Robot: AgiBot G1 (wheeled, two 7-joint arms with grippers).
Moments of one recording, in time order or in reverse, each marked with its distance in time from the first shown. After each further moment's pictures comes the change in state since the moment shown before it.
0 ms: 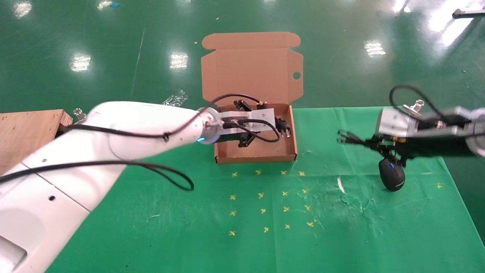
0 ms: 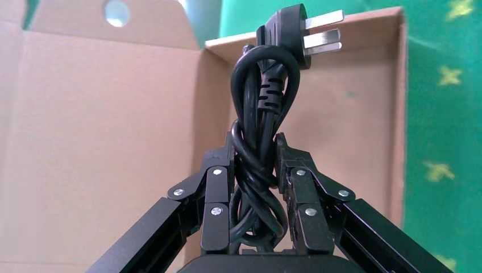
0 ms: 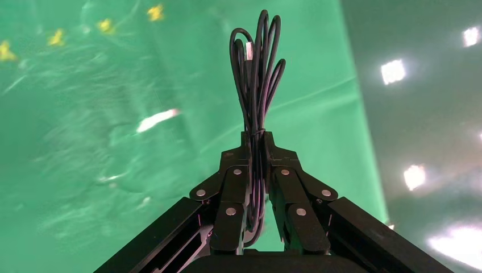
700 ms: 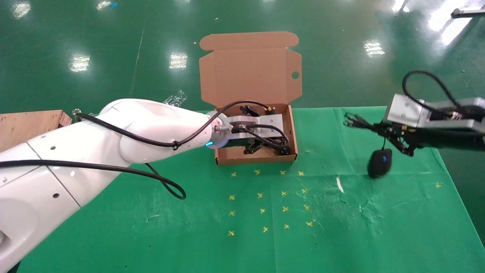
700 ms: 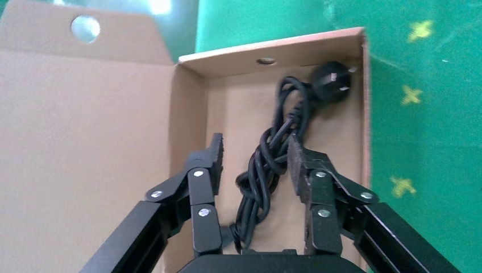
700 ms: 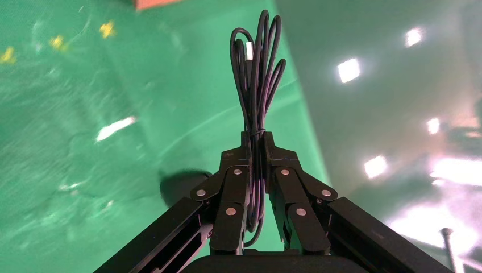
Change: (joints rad) left arm -0.123 -0.019 0.334 0.048 -0.150 -0.175 -0.208; right arm -0.031 0.068 0.043 0.251 -0.023 0.051 0.170
